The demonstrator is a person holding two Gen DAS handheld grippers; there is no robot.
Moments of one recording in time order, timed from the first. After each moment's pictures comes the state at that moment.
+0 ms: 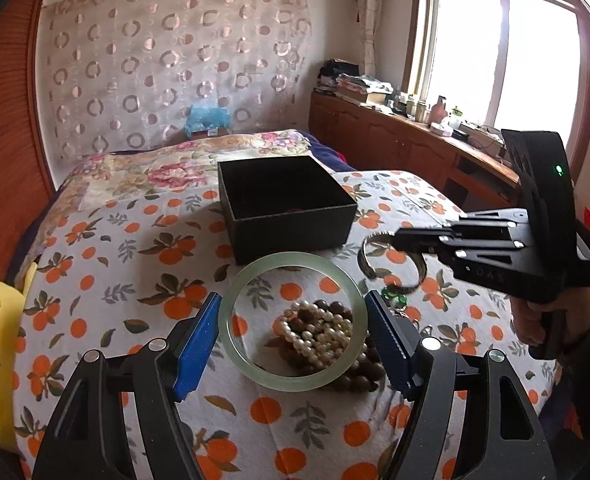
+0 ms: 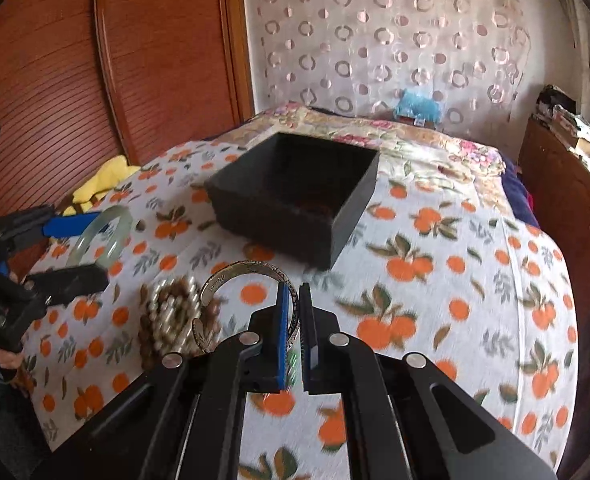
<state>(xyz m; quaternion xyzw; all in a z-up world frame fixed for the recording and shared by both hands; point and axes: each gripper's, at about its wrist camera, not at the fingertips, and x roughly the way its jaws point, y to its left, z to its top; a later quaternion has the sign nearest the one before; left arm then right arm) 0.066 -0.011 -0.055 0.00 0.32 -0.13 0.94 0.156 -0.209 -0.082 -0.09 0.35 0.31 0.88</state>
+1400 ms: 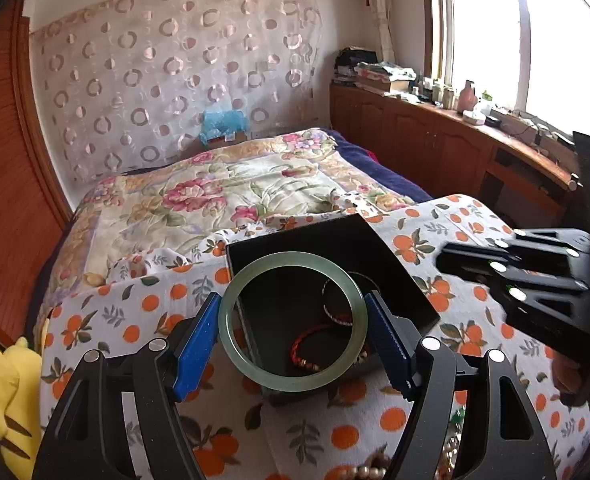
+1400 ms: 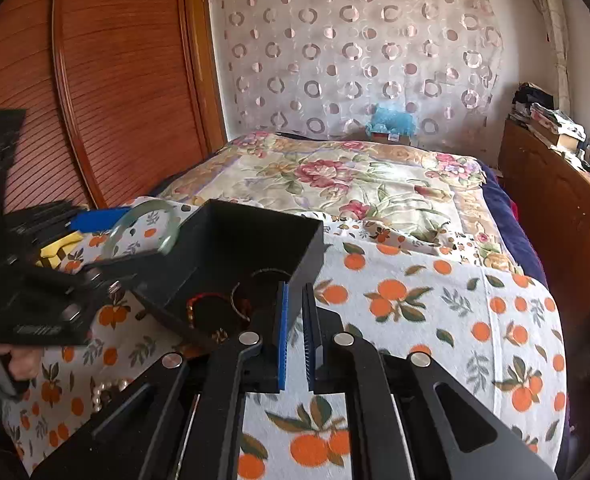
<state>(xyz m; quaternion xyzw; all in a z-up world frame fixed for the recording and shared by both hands) 0.206 -0.033 -0.036 0.06 0.34 -0.08 0.94 0.237 -0.211 -0.066 -0.05 0.32 0.28 0.90</state>
